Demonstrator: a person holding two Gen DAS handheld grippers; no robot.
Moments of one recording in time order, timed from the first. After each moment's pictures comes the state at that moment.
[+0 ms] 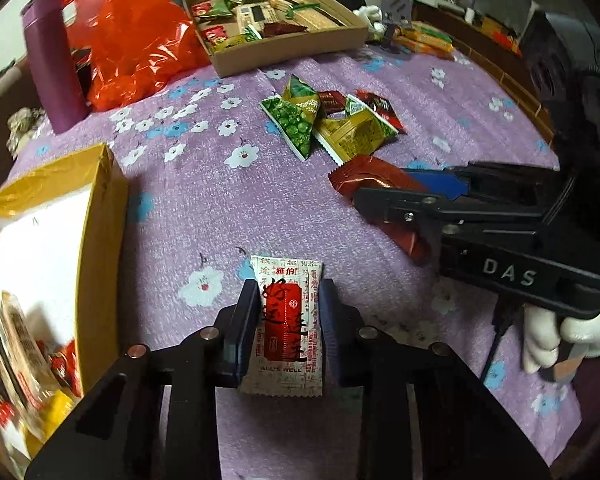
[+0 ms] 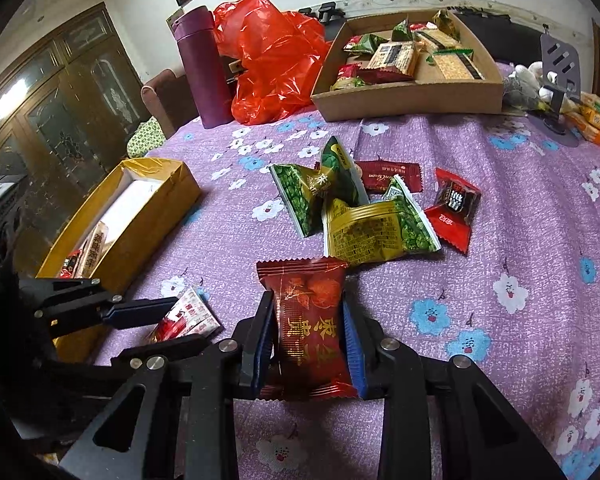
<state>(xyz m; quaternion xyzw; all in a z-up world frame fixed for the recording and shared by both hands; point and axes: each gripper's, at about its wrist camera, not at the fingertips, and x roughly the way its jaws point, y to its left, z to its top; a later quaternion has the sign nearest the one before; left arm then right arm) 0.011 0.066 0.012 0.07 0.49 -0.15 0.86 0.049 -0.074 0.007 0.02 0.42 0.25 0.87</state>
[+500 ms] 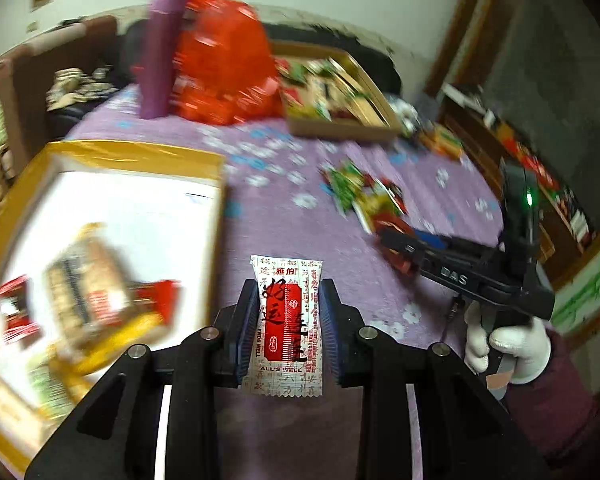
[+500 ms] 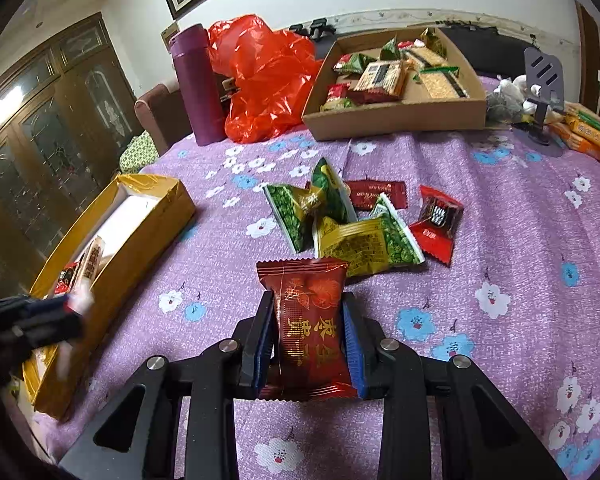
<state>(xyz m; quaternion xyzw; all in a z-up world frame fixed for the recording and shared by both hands) -0.047 0.156 0.070 -0.08 0.41 -0.10 0.90 0.046 -0.080 0.015 0.03 0.39 0.23 0.89</state>
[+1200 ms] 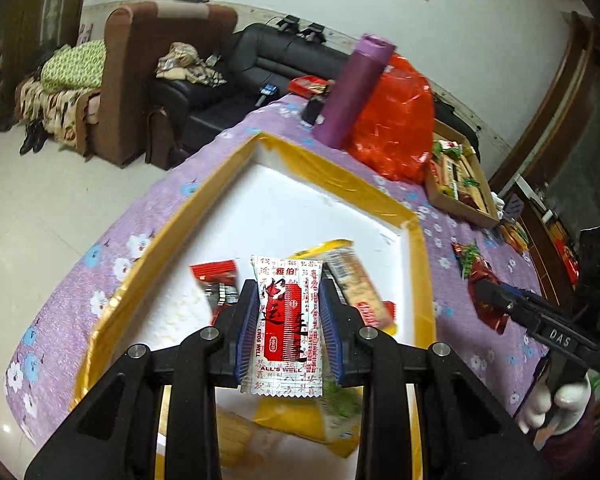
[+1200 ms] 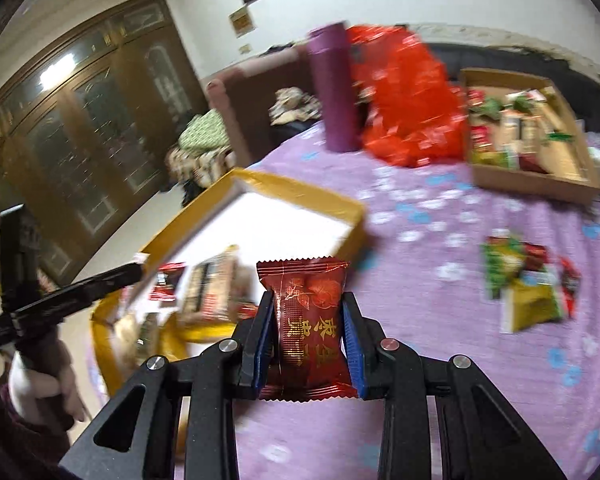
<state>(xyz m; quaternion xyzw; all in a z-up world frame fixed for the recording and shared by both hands) -0.074 0.330 0.056 -0.19 0.38 0.02 0.90 0.006 0.063 0.075 -0.01 0.40 0.34 0.85</state>
